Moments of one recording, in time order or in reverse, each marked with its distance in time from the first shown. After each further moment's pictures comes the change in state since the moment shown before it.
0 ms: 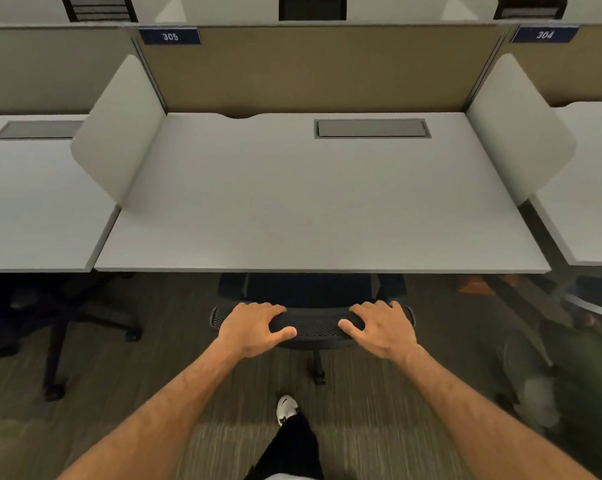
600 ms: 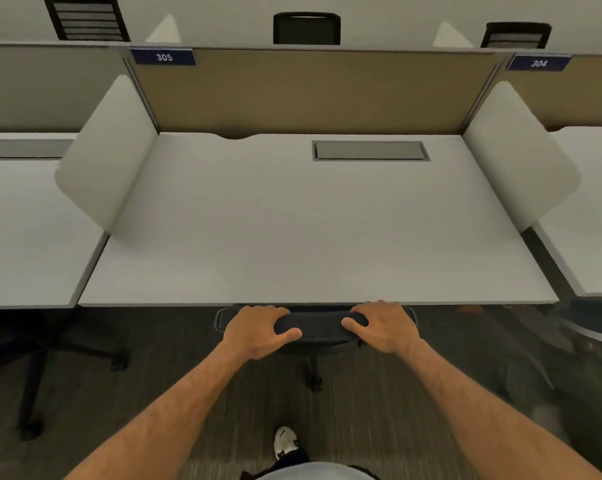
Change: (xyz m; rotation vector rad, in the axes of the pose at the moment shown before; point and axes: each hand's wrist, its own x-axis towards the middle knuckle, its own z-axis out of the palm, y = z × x) left_hand 0.081 -0.038 -0.029 -0.033 -0.004 -0.003; right_hand 0.094 0.012 -0.039 0.071 -0.051 0.004
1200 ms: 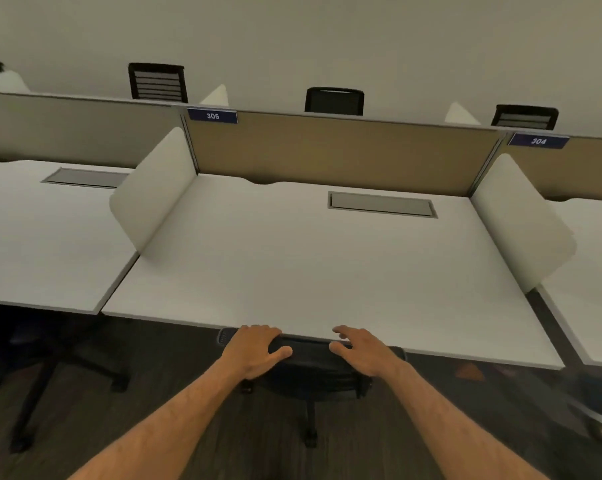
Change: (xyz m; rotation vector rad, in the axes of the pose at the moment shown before) left_hand -0.024 0.027 -0.027 -0.023 0.026 -0.149; right_hand 0.000 -0.018 -0.028 0.322 -0.188 -0.002
